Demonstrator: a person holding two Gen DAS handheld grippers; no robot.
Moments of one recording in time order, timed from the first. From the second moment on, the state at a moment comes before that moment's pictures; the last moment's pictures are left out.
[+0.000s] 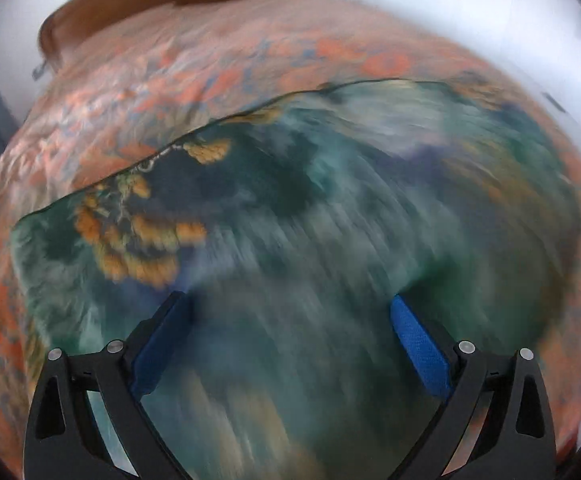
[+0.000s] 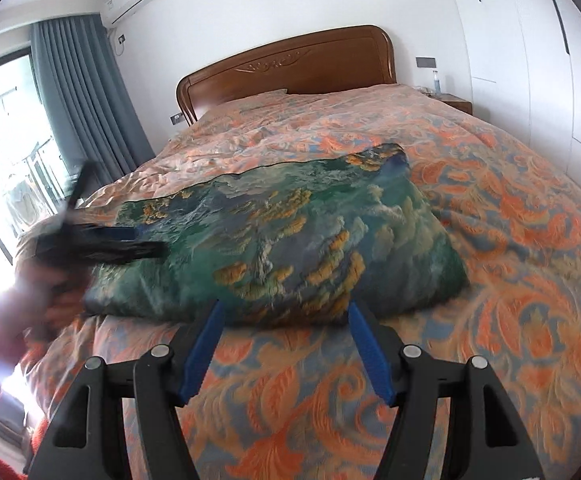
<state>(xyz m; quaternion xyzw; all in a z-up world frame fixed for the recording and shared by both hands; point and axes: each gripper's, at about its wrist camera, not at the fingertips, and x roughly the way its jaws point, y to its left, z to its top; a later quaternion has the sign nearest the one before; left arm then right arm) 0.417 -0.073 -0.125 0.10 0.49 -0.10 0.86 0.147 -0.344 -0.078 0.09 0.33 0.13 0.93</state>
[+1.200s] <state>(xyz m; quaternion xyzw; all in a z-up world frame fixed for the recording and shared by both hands) 0.235 -0.099 -0.133 0.12 0.45 -0.17 0.87 0.081 -0.345 -0.090 0.18 0.35 0.13 0.91</state>
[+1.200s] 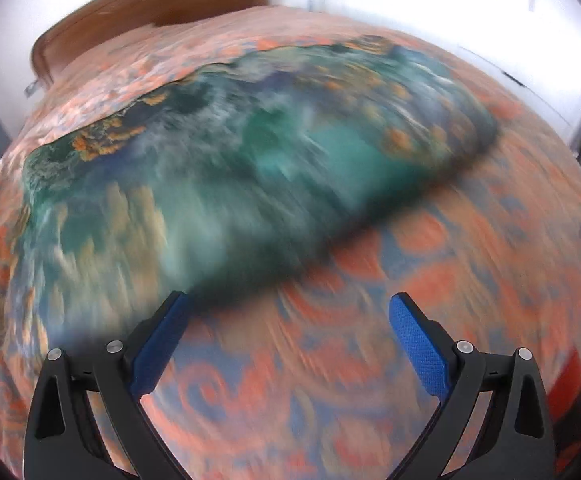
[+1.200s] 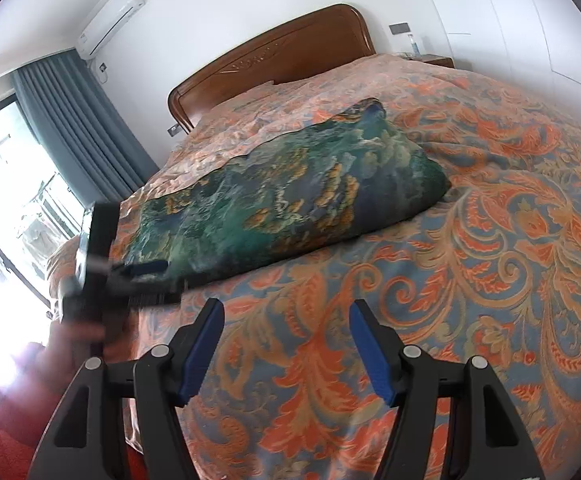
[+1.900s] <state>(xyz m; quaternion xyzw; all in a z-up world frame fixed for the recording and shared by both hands) 0.257 -0.086 -0.070 0.03 0.40 -0.19 0.90 0.197 -0.438 -0.141 0.34 0.38 0.07 0.86</state>
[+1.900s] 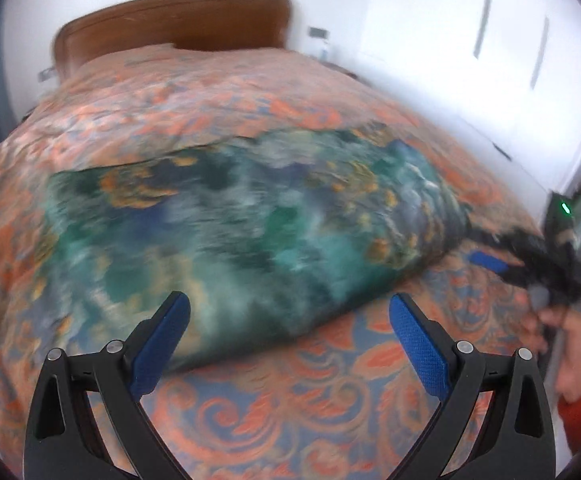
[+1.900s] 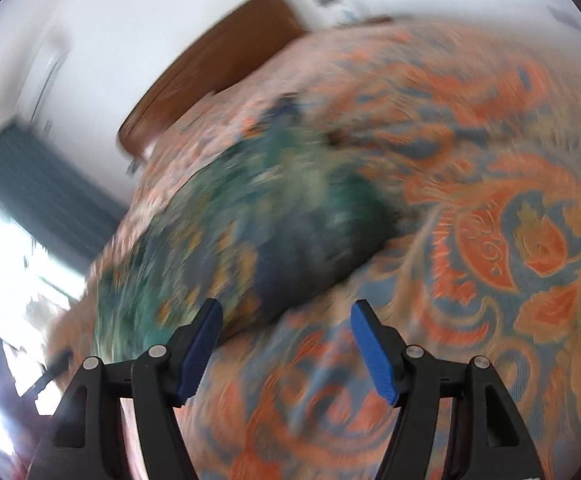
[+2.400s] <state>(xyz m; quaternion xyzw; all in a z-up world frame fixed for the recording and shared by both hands) 0.303 -0.165 -0.151 0.14 0.49 -0.21 0.83 0.275 -0.469 -0.199 0.51 0.36 0.05 0.78</state>
